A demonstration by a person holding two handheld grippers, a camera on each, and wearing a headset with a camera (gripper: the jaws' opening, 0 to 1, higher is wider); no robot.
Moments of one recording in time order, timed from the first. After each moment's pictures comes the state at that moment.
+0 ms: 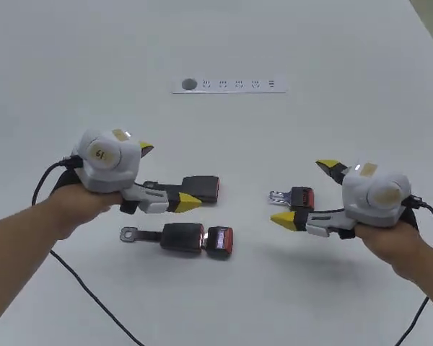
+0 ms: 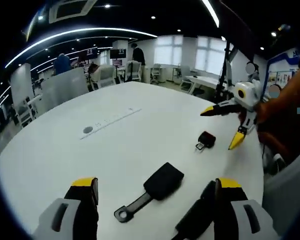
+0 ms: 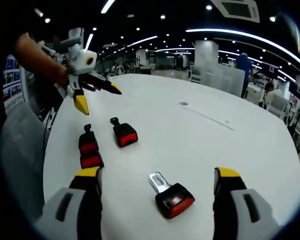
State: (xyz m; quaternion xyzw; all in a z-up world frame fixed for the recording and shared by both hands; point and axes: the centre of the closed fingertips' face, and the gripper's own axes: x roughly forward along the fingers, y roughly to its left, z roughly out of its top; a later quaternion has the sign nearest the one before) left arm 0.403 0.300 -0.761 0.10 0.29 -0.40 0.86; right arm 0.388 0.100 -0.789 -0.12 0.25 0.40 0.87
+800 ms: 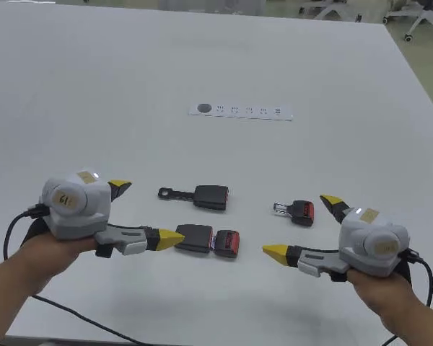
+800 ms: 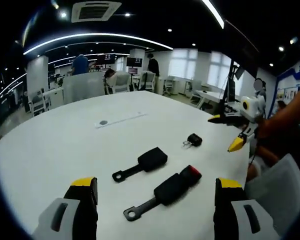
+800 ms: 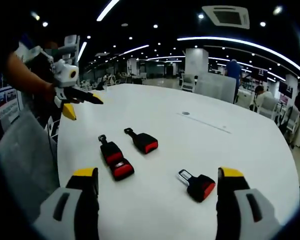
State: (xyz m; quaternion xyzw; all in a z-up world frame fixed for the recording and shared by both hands) left arm 0.313 0.351 -0.735 0.04 0.27 -0.36 0.89; right arm 0.323 0.119 -0.762 -0.10 0.22 0.36 0.90
